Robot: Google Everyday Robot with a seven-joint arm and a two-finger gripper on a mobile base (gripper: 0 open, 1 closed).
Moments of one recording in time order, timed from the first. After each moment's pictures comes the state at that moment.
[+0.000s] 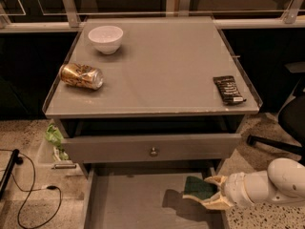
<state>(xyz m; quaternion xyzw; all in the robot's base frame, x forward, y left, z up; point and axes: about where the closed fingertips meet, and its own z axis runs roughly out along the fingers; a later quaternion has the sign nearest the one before) 0.405 -0.207 0.529 -0.53 0.76 0.24 0.29</state>
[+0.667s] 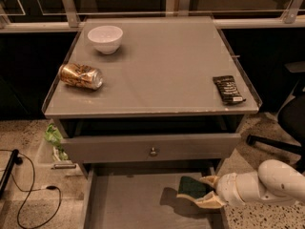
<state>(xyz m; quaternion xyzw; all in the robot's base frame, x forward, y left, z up) 0.415 -0.195 0.504 -0.52 0.76 0.25 0.30</state>
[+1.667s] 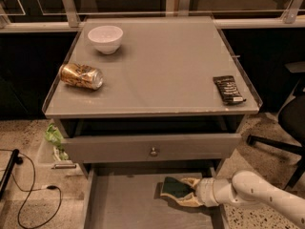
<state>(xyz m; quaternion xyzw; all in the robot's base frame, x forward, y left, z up) 0.459 -0.141 0.410 -0.53 0.72 0.27 0.35</state>
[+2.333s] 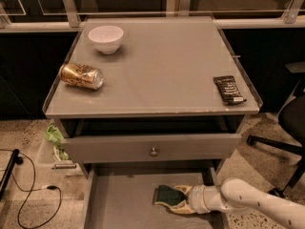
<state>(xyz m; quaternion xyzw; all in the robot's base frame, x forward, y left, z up) 0.446 -0.118 0.367 -0.56 0.71 0.25 0.34</state>
